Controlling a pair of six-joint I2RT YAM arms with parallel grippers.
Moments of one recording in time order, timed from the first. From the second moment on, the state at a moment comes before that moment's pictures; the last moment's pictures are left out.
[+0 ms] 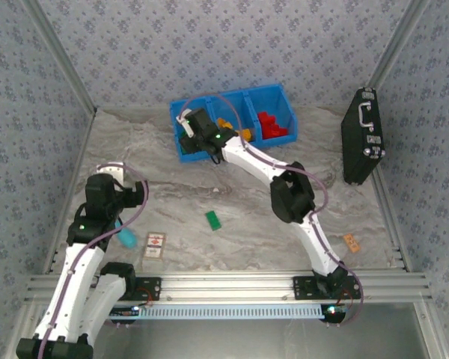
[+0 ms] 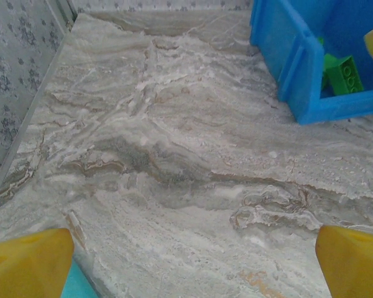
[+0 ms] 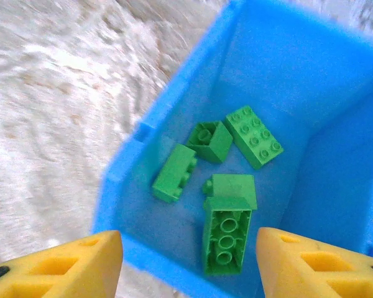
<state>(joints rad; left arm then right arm) -0.12 0.65 0.66 -0.55 -0.14 -0.08 0.77 2.27 2.10 -0.47 0.14 -0.08</state>
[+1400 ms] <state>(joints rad) -0.12 0.55 0.66 -0.56 -0.12 -0.08 1.02 1.78 1.32 -0.72 0.08 0.55</state>
